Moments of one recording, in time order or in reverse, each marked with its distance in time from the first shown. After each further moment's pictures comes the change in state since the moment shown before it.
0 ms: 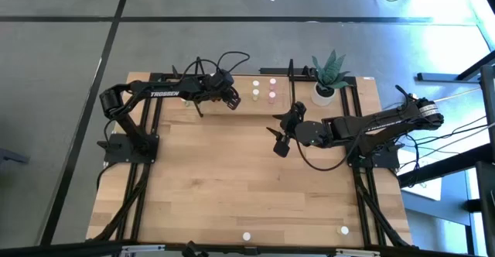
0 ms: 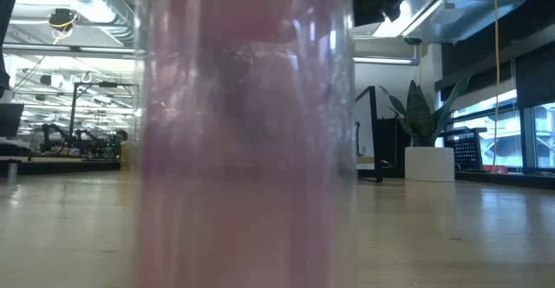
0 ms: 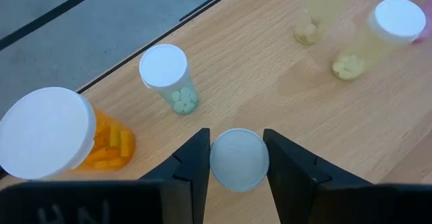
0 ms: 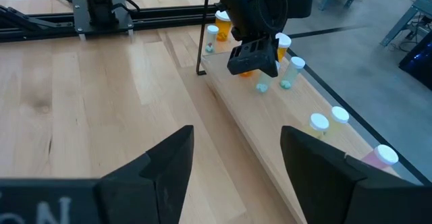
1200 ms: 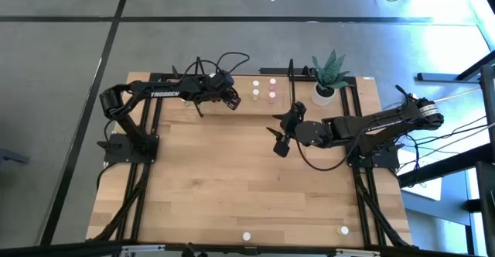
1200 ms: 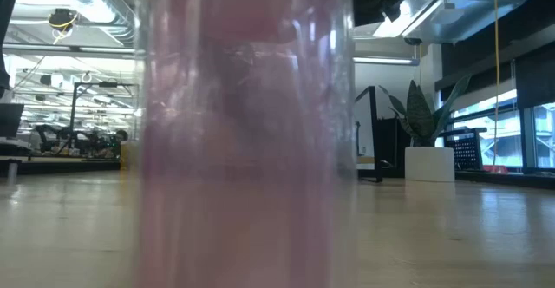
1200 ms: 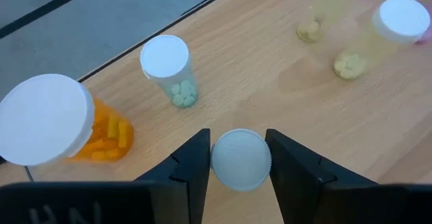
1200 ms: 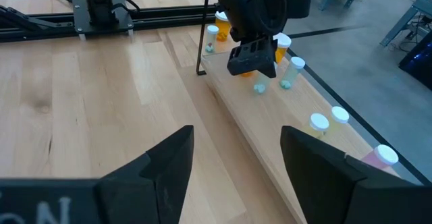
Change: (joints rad) left arm -0.008 0.000 0.000 -0.013 -0.007 -0.044; right arm 0.000 0.000 0.000 0.000 0.000 0.000
